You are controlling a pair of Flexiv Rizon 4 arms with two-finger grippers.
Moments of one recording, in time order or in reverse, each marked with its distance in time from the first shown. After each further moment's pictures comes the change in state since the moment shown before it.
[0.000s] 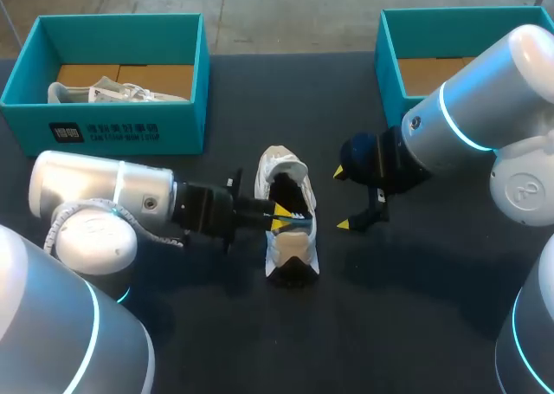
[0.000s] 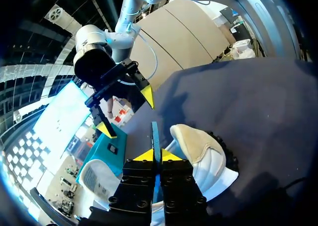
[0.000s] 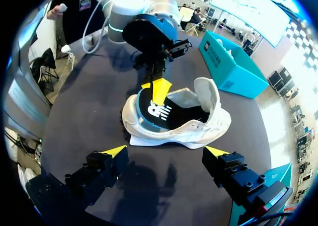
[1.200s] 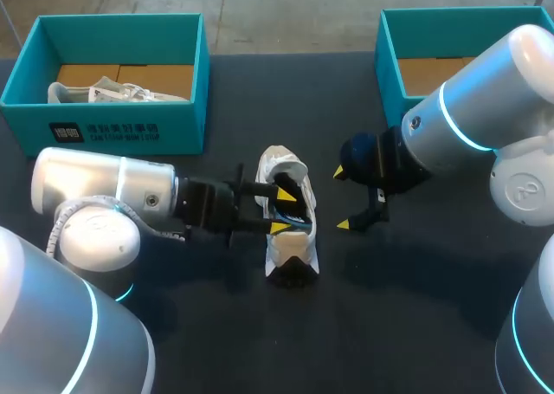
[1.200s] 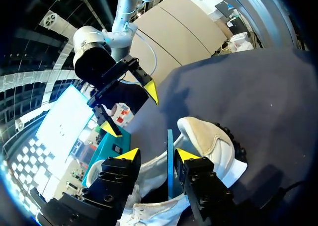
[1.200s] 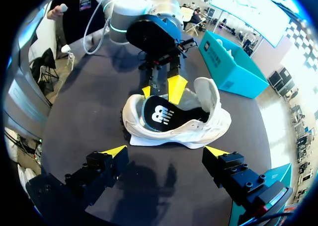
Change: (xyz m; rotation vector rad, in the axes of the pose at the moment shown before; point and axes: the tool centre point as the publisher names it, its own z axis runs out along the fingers) left arm -0.013 0.003 0.000 -0.010 -0.023 0.055; right arm 0.000 0.000 0.000 0.000 0.000 0.000
